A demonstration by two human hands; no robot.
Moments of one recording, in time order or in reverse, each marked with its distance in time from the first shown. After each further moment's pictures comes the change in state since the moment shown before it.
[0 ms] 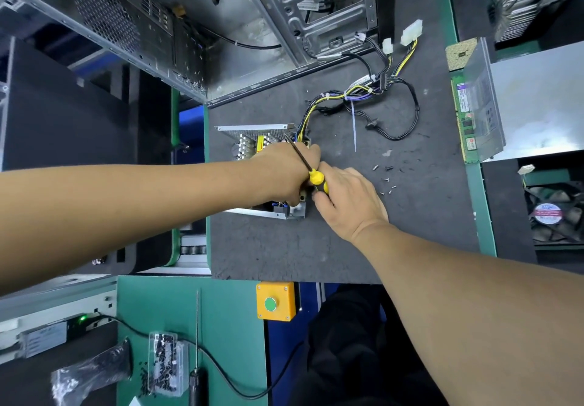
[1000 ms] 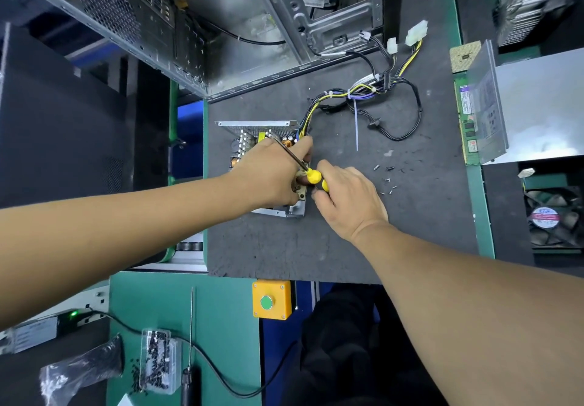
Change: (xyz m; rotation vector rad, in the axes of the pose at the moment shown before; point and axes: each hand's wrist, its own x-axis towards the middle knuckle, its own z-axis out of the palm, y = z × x) left_hand -0.027 -0.005 0.004 -0.207 0.174 -0.070; right_hand 0.000 -0.002 0.000 -0.008 0.030 -0.037
